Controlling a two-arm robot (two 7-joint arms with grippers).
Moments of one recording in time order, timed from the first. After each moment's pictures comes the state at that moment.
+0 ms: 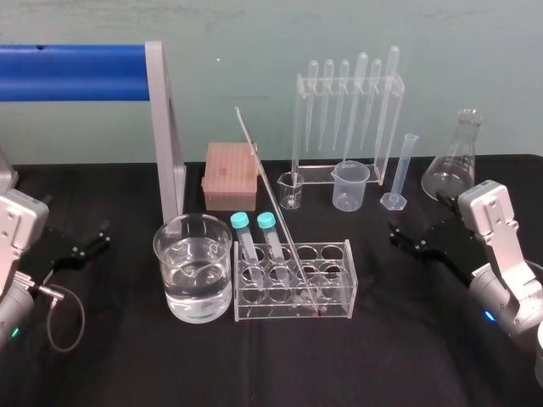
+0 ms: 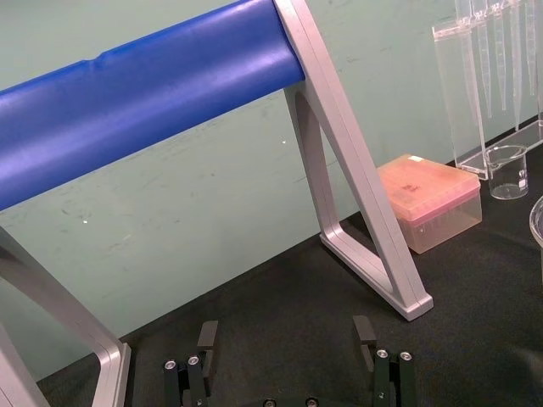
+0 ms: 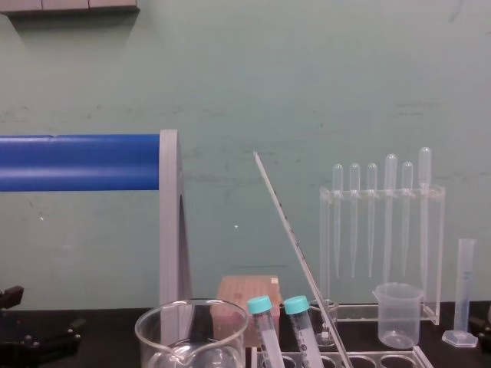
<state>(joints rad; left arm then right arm) -0.20 0.60 0.45 -1.41 -0.25 -0.12 0.03 0.20 0.60 -0.45 -1.41 0.25 -0.12 -0.03</state>
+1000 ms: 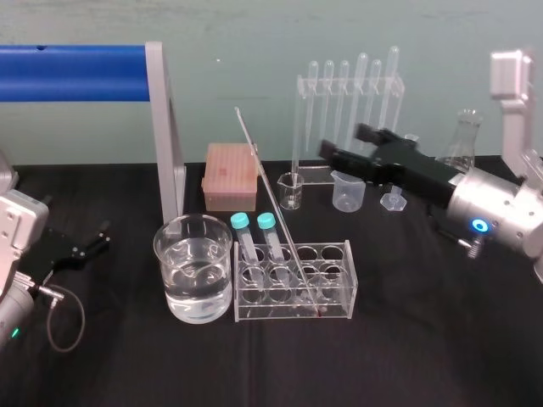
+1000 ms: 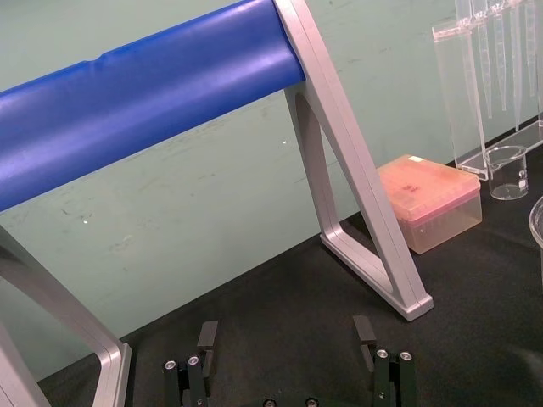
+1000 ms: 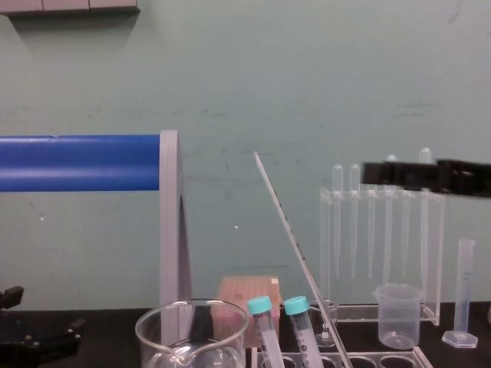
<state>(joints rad) -0.20 0.60 0.45 -1.41 -0.25 -0.12 0.03 0.35 0.56 -0.33 -1.59 0.77 0.27 0.45</state>
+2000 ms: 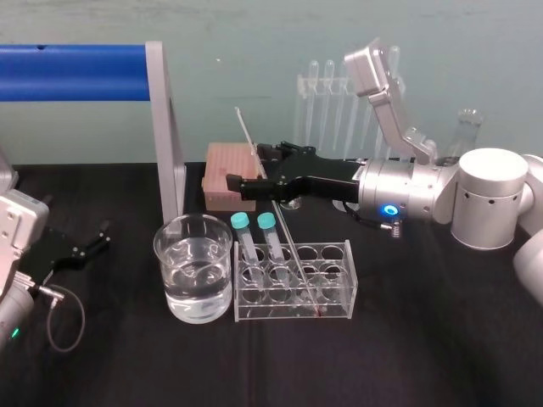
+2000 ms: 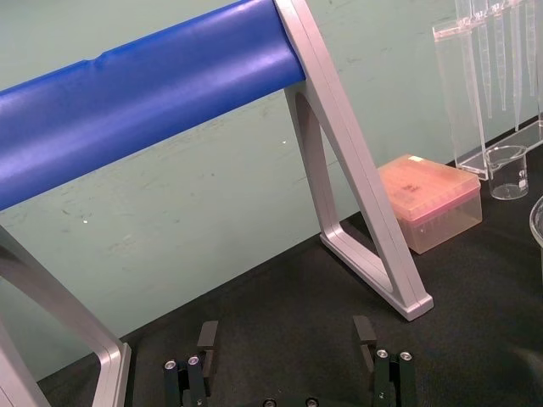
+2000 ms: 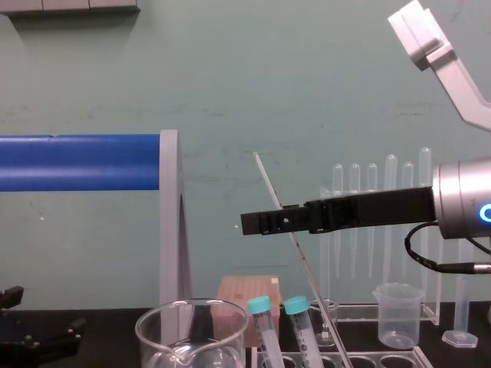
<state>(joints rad) -0.20 0.60 0.45 -1.41 -0.25 -0.12 0.03 0.66 0.47 -0.64 -1.35 0.66 0.30 0.61</state>
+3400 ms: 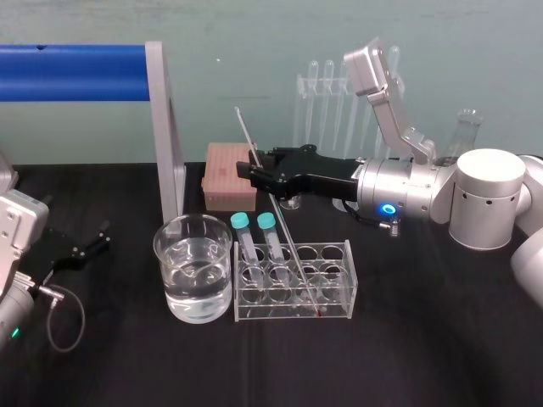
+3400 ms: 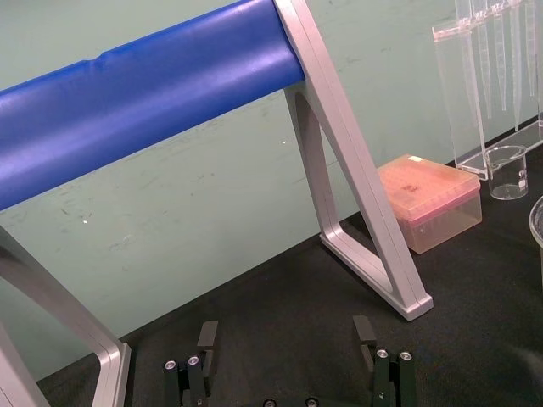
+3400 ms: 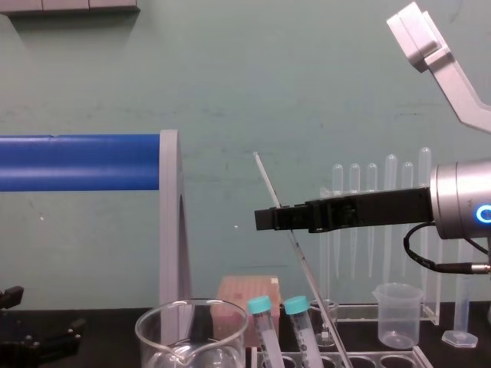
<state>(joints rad) -0.20 0.60 0.45 -1.41 -0.25 -0.12 0.03 0.66 0.46 -0.64 -1.34 0.65 0.29 0.59</state>
